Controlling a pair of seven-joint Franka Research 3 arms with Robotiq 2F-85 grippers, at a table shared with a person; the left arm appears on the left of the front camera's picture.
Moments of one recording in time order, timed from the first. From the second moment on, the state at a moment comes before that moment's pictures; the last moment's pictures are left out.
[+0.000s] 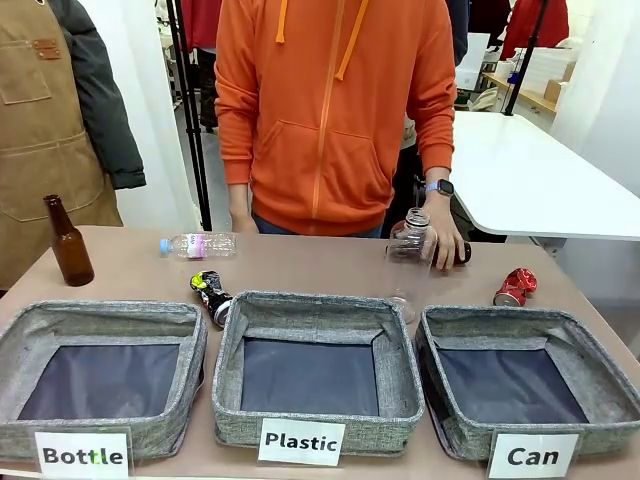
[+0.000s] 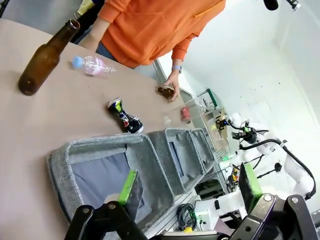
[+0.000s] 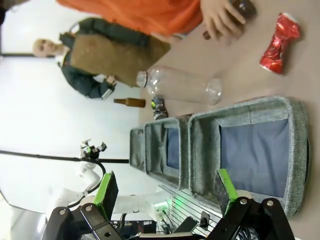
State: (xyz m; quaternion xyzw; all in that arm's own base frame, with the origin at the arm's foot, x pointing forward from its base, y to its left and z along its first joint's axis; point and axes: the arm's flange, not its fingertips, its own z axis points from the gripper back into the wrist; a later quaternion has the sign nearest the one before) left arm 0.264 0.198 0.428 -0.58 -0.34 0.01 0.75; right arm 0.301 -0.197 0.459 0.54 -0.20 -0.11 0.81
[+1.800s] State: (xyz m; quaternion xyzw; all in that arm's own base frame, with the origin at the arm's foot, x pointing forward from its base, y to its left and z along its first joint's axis) left arm 0.404 -0.104 0.513 -0.22 -0.21 -0.04 0.95; right arm 0.301 -0.197 0.458 0.54 -0.20 -0.10 0.81
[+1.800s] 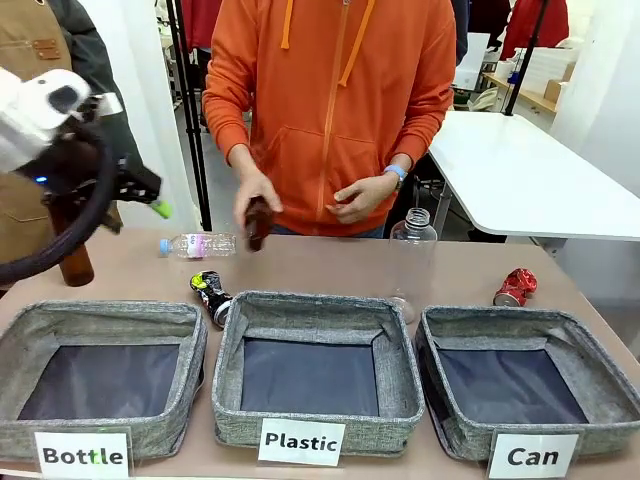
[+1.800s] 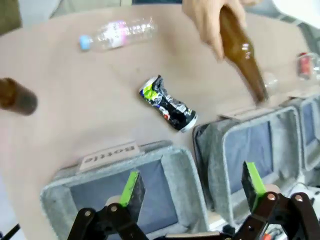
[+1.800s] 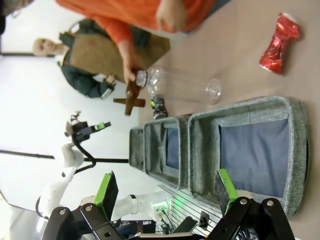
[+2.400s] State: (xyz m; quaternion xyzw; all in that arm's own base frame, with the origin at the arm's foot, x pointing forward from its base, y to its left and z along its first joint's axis) left arm 0.261 0.120 0.518 -0.37 -0.16 -0.05 0.91; right arm 0.301 -0.198 0.458 0.54 -0.20 -0.10 0.81
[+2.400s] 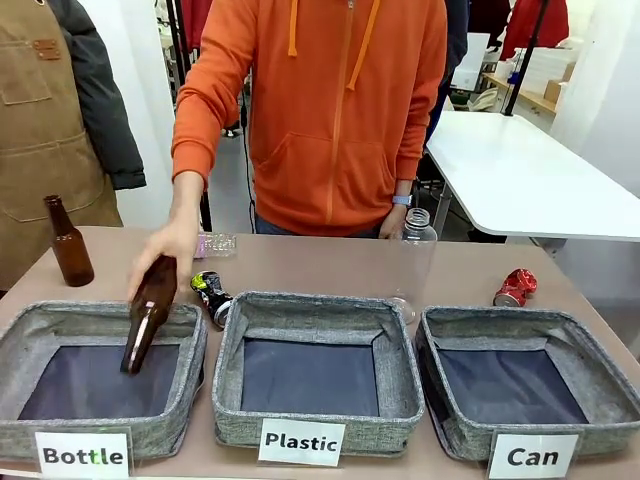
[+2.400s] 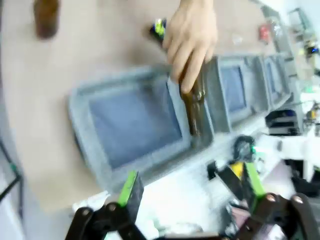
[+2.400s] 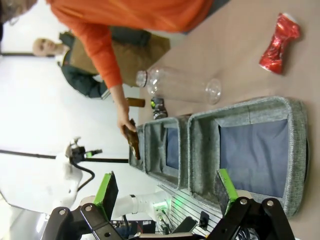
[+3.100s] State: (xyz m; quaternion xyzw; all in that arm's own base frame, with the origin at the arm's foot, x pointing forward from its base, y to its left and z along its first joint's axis) left arm 0.235 0.242 0.472 -0.49 -0.19 -0.02 0.85; right arm 0.301 -0.199 0.459 0.54 -0.20 -0.10 0.81
